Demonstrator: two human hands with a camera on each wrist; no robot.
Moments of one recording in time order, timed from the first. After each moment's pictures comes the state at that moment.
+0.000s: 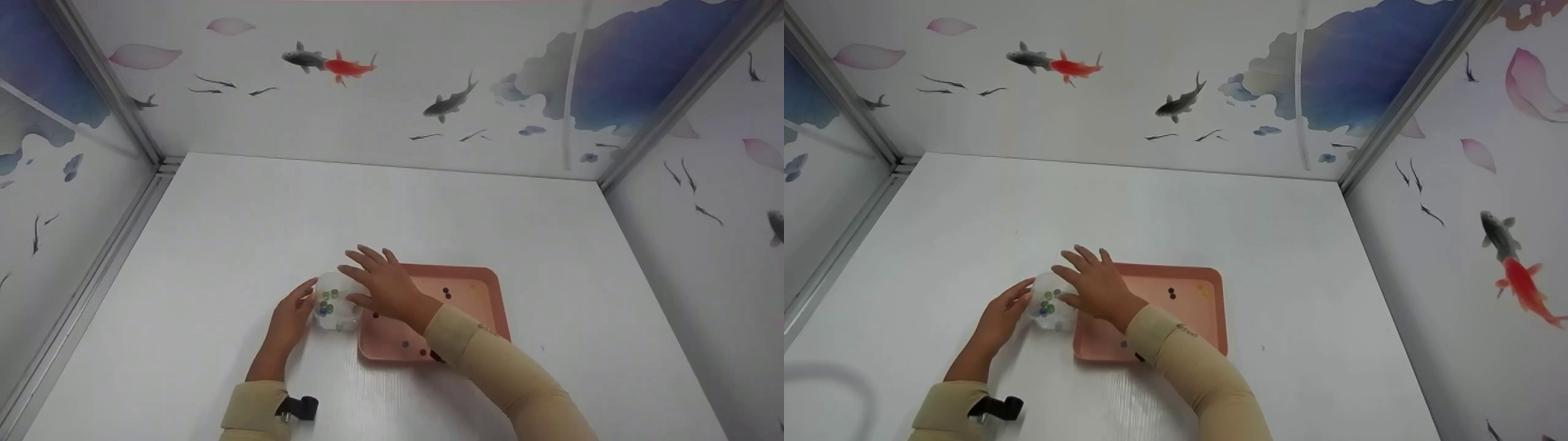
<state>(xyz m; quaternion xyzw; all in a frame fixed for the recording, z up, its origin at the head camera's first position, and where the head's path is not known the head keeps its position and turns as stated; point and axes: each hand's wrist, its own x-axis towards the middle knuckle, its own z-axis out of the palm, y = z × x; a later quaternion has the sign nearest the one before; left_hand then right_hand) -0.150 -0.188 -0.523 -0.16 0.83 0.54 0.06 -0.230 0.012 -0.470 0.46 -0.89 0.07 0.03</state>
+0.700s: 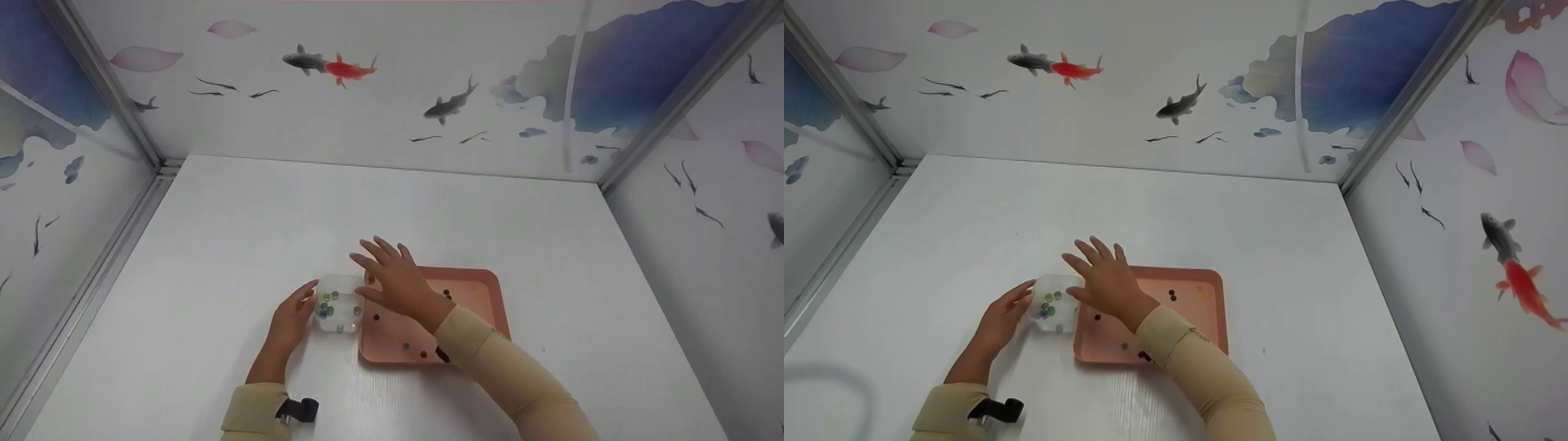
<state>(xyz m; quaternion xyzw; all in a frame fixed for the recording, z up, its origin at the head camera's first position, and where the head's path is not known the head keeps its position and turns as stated) -0.150 -0.187 -0.524 -0.16 0.83 0.54 0.05 -0.236 0.026 -0.462 0.42 -0.90 0.11 0.04</state>
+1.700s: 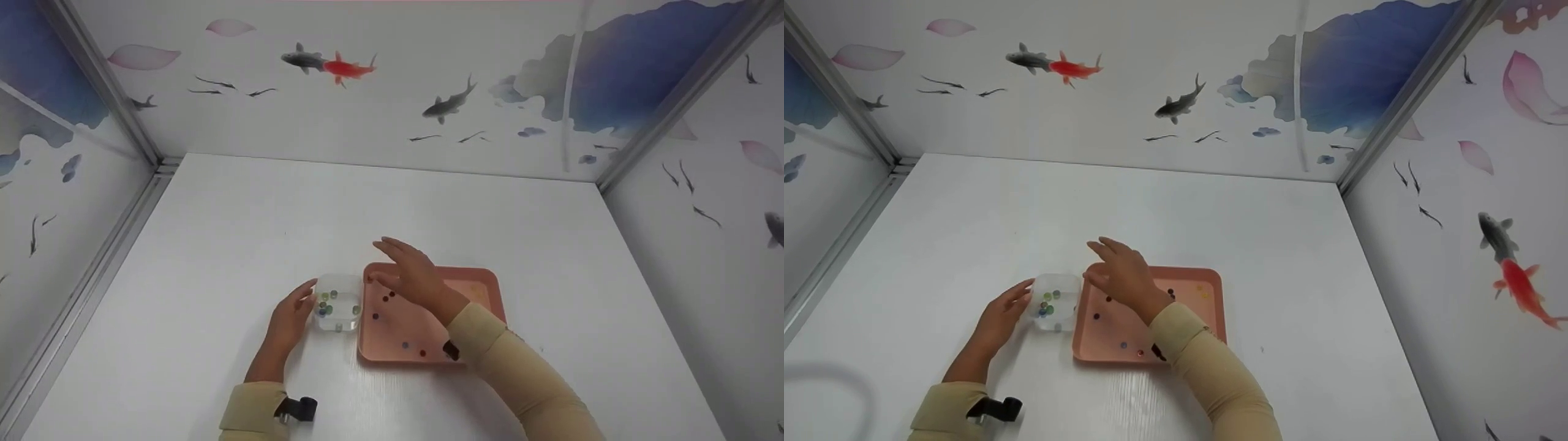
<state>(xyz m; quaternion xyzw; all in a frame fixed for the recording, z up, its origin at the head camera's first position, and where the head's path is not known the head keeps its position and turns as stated) -0.149 -0.188 -0.522 -0.15 0.83 0.54 0.04 -0.249 0.048 -0.462 0.35 -0.89 0.28 -0.02</state>
